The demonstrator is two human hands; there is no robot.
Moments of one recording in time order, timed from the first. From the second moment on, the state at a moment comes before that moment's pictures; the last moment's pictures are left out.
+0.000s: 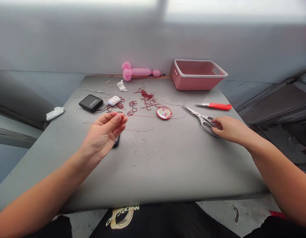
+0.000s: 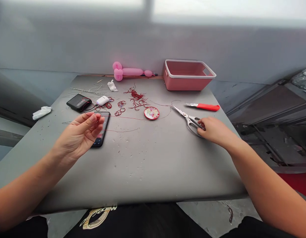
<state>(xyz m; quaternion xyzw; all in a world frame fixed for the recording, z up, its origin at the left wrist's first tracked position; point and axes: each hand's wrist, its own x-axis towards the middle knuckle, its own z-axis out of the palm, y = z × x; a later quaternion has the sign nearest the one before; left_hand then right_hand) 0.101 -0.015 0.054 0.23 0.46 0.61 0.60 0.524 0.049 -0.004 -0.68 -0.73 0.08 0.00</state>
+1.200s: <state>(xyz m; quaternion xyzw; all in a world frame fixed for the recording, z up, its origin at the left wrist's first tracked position) 0.141 -0.014 0.056 0.29 0.39 0.67 0.57 0.332 -0.037 0.032 -0.35 -0.64 0.66 0.19</state>
